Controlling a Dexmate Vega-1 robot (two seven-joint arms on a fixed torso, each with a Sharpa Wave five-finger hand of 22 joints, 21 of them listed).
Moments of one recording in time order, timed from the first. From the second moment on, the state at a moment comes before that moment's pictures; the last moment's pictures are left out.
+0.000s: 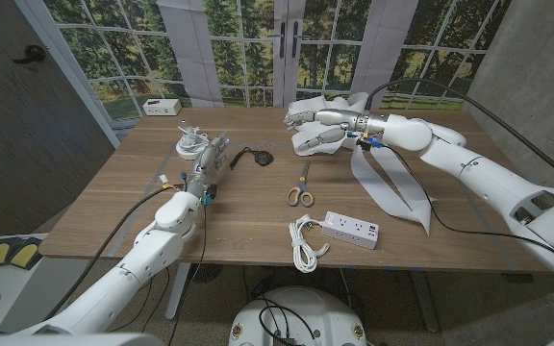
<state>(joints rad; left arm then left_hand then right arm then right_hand) 1.03 0.56 0.34 -1.52 -0.63 -0.25 0.14 0.33 0.01 0.38 -0.14 0.17 0.14 -0.07 0.19 0.17 0.19 -0.01 0.23 0.19 0.04 -0.01 0.18 0.17 0.08 0.09 0.19 0.17 -0.35 -0.63 -0.72 -1.17 -0.25 0.83 0.31 0.72 0.07 0.17 -0.16 0.18 0.14 -0.09 0.19 0.19 0.38 -0.14 0.21 0.22 0.04 -0.04 0.21 0.18 0.17 0.12 0.18 0.17</state>
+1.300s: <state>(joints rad) 1.05 0.57 0.33 -1.55 -0.64 -0.25 0.13 0.33 0.01 0.38 -0.14 0.17 0.15 -0.07 0.19 0.17 0.19 -0.01 0.23 0.20 0.04 -0.01 0.18 0.17 0.08 0.09 0.19 0.17 -0.33 -0.66 -0.74 -1.21 -0.45 0.81 0.23 0.82 0.08 0.20 -0.16 0.18 0.19 -0.14 0.22 0.19 0.41 -0.15 0.21 0.22 0.06 -0.04 0.21 0.18 0.21 0.09 0.18 0.16</state>
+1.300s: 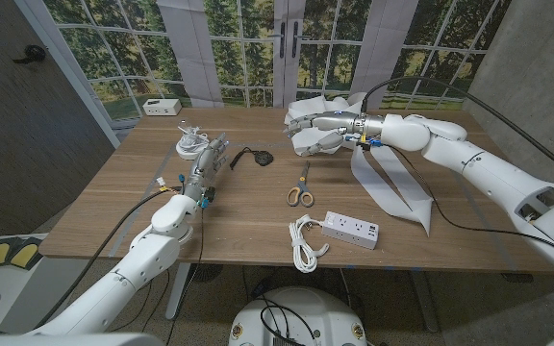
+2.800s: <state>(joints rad) 1.05 0.58 0.32 -1.55 -0.65 -0.23 0.13 0.32 0.00 0.37 -0.14 0.17 0.18 -0.06 0.19 0.17 0.20 -0.01 0.23 0.20 0.04 -0.01 0.18 0.17 0.08 0.09 0.19 0.17 -0.25 -0.67 -0.81 -1.21 -0.70 0.87 0.10 0.87 0.06 0.21 -0.16 0.18 0.29 -0.14 0.23 0.20 0.38 -0.17 0.21 0.24 0.12 -0.04 0.22 0.19 0.27 0.03 0.20 0.17</state>
